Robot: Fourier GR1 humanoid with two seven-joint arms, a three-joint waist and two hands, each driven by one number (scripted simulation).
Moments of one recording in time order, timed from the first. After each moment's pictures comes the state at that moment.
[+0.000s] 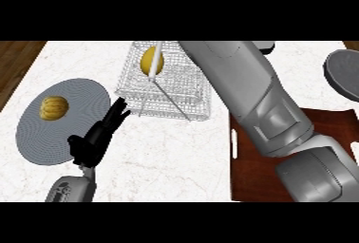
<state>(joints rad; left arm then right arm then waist) -0.13 0.07 -0.03 -1.36 -0.04 -0.15 -0.06 -1.58 -0.01 0.03 -0.39 0.00 -0.35 0.56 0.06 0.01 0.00</state>
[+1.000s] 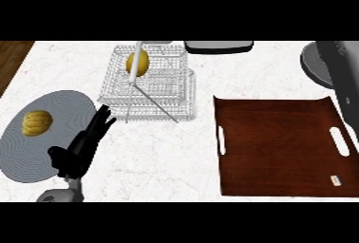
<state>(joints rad) -0.04 0.10 0.02 -1.41 -0.03 -0.14 -0.07 -1.17 -0.42 -0.07 -0.80 -0.02 -0.49 0.41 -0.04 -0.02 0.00</state>
